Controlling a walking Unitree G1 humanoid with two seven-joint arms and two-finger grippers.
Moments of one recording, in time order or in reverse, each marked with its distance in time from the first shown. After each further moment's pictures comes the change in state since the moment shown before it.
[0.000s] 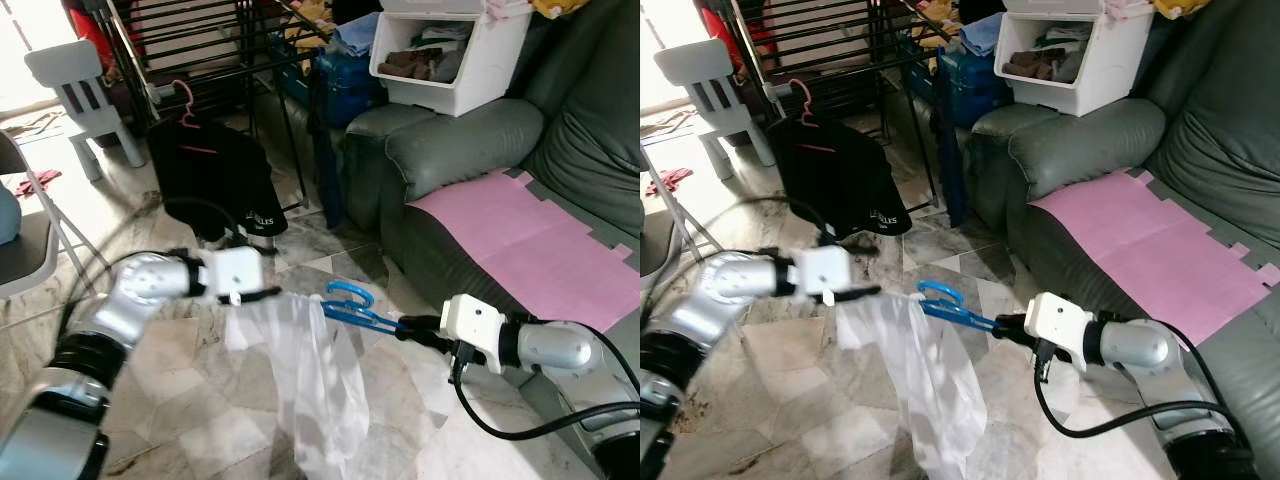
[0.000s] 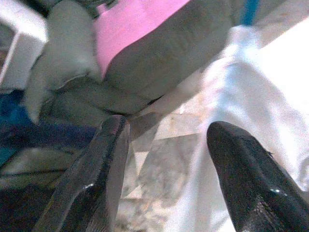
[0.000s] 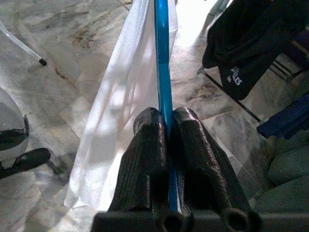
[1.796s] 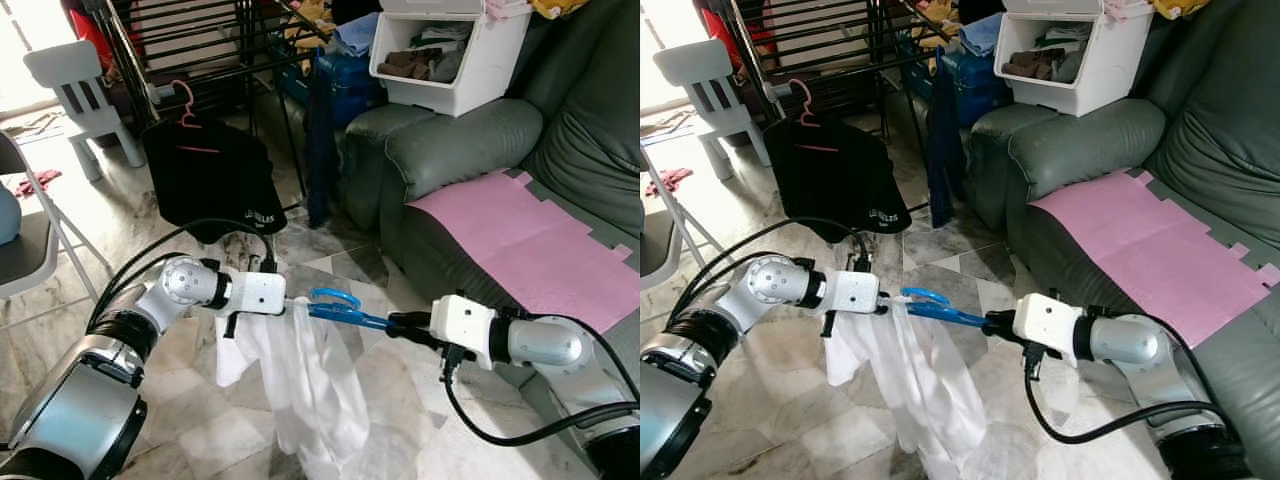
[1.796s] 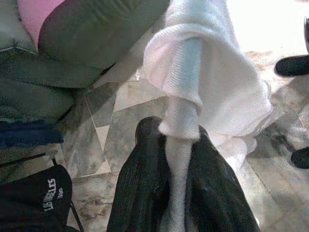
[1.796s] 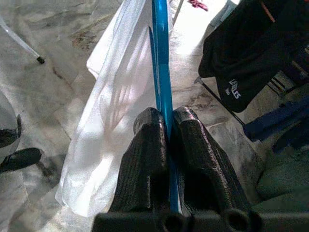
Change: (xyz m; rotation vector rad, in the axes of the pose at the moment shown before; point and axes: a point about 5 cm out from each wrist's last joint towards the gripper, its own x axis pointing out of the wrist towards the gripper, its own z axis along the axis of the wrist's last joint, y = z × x) left arm 0.024 -0.007 -0.013 0.019 0.166 -0.228; right arm 0.008 0.001 0.010 -0.068 -0.018 0.011
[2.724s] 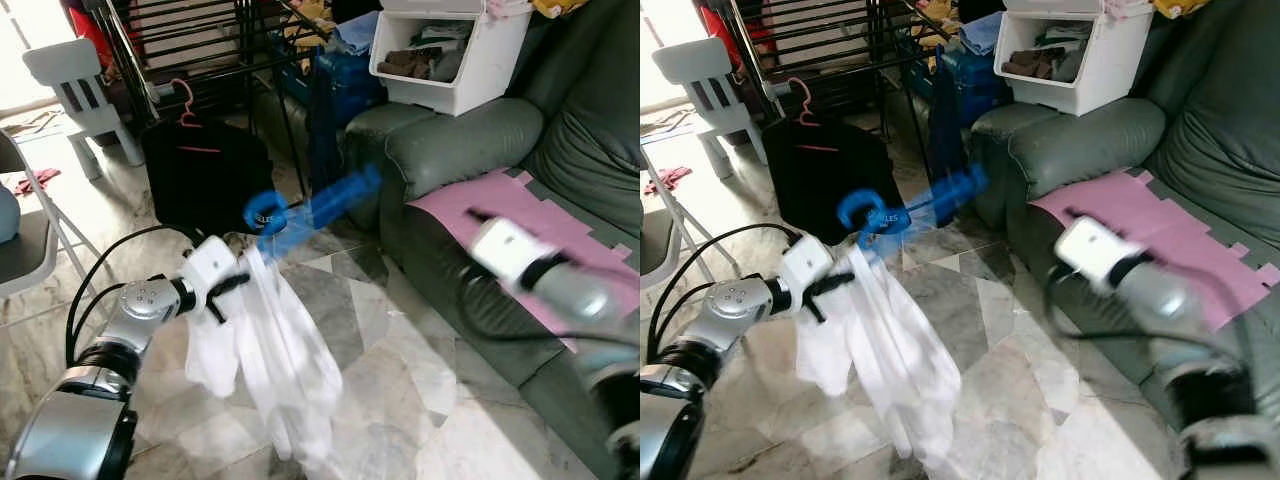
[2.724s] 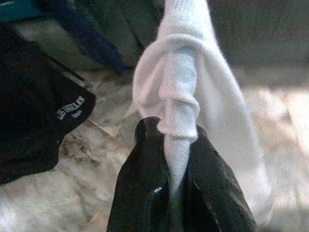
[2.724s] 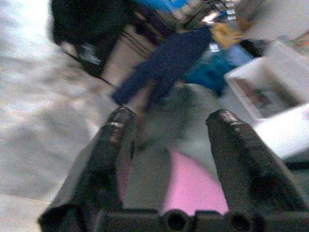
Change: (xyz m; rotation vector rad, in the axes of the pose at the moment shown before) left arm -0.020 -0.009 -0.049 -0.674 -0.082 0.549; right arm -0.023 -0.068 -0.018 -0.059 0.127 -0.596
